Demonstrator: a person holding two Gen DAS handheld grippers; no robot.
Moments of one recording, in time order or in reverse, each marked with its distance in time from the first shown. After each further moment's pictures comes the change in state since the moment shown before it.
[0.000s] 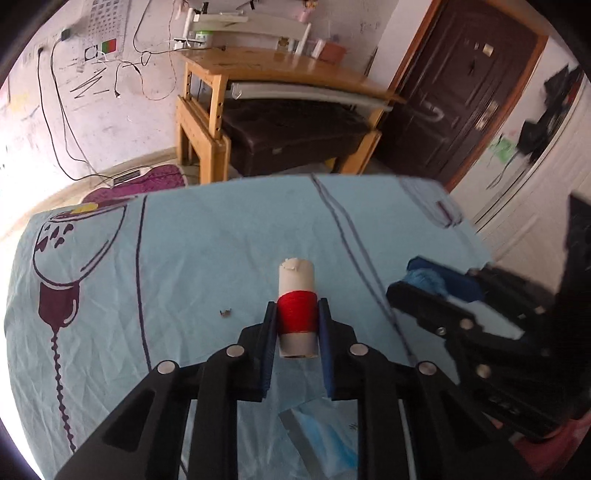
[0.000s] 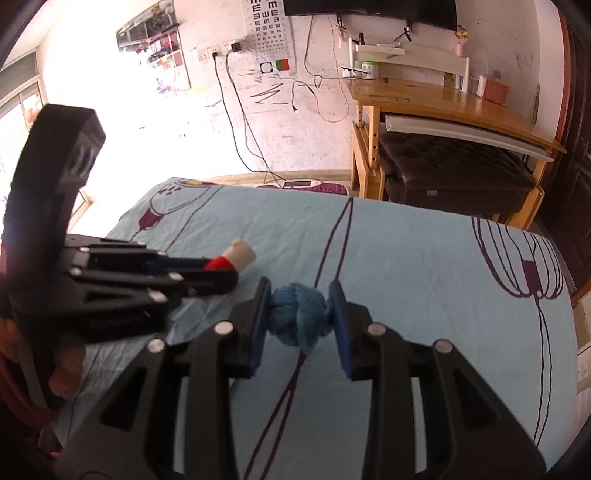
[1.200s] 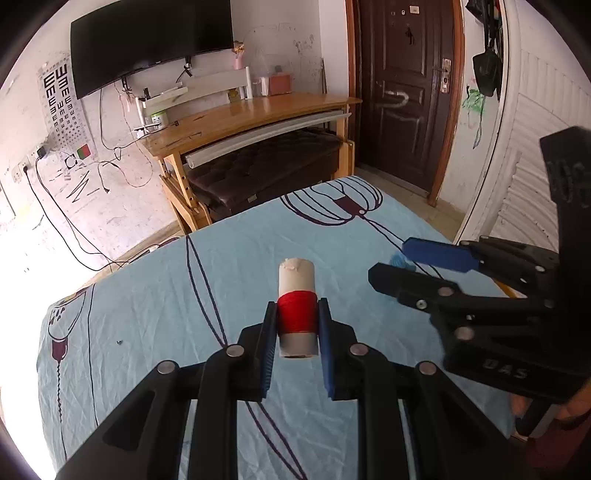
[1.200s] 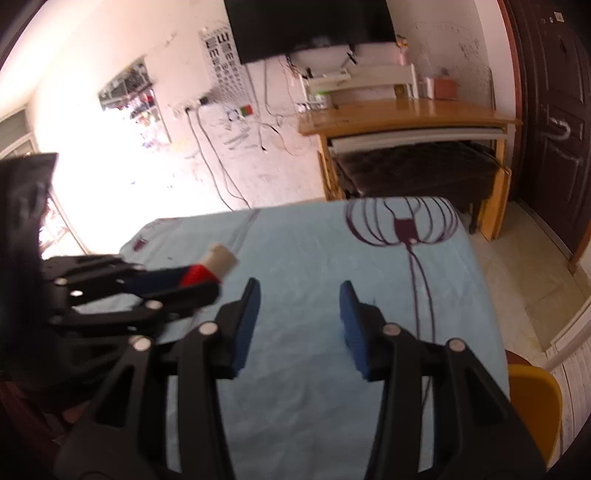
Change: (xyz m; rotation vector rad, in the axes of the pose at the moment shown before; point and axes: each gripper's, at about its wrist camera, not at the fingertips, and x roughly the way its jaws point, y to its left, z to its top) left arm -0.010 -0.195 -0.042 0.321 -0.124 0.209; right arm -0.089 -0.114 -0.065 0.142 -0.129 -0.056
